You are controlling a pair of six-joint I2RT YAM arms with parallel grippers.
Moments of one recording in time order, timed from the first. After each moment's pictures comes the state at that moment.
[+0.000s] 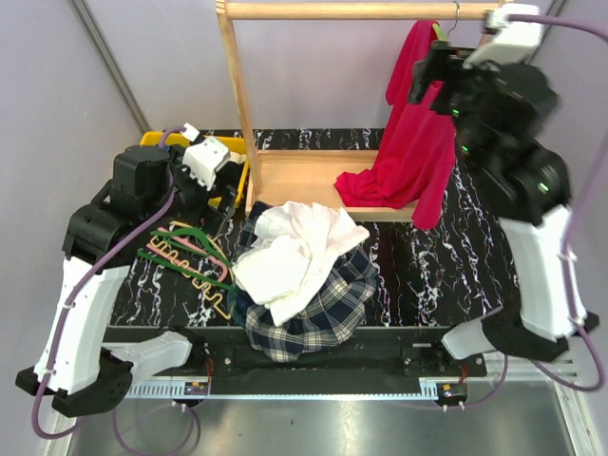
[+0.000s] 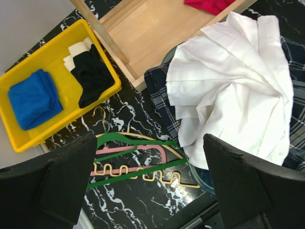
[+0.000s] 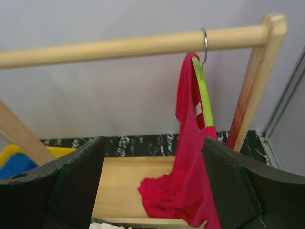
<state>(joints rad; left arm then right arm) -0.44 1.09 1.71 -1.17 0.08 0.28 0.57 1.43 2.28 -0.71 0.54 0.08</state>
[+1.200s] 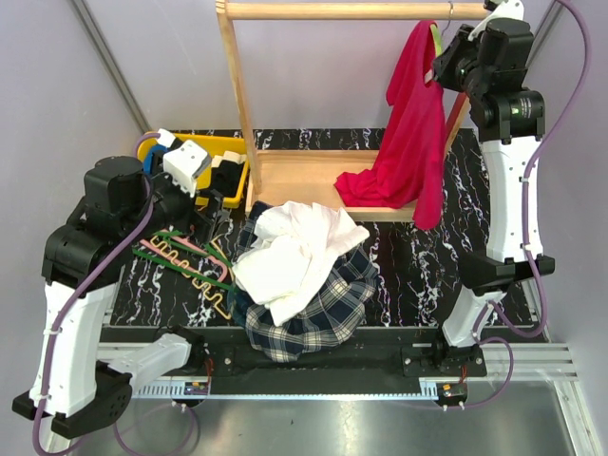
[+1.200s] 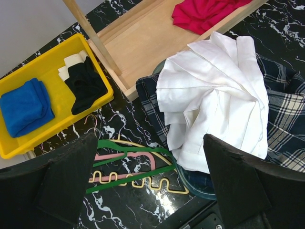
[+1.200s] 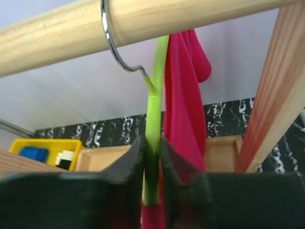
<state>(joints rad) -0.37 1.01 1.71 -1.16 0.20 0.24 0.14 1.82 2.53 -0.86 0.06 0.31</state>
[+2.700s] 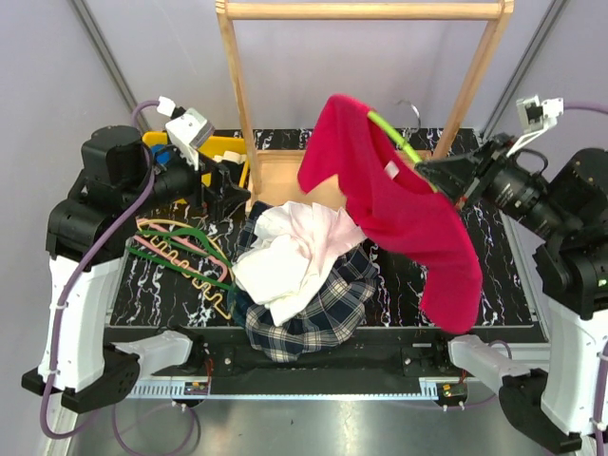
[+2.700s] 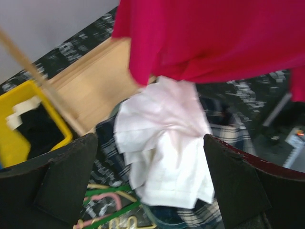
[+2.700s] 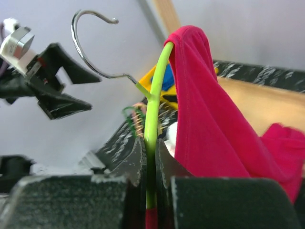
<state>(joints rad) -0.36 1.14 1.87 -1.09 0.43 0.12 0.21 1.04 1.88 -0.85 -0.52 0.44</state>
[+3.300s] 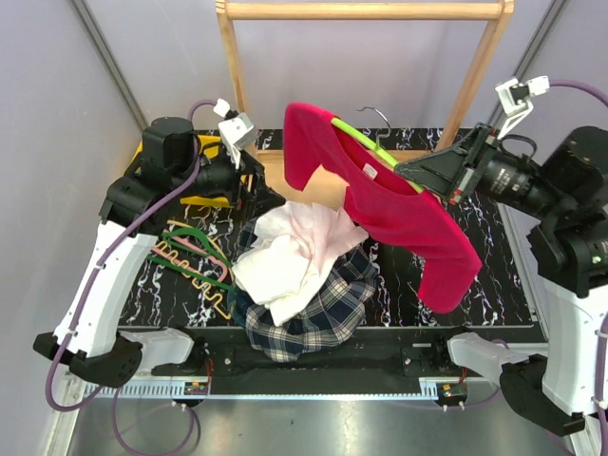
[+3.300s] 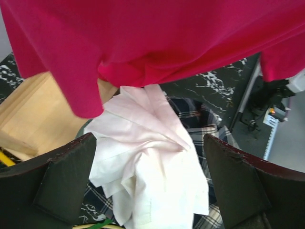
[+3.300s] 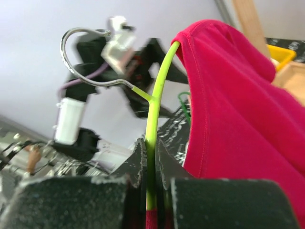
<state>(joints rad) -0.45 1.24 1.72 -0.90 0.63 0.13 0.27 1.09 1.90 -0.77 -0.73 0.66</state>
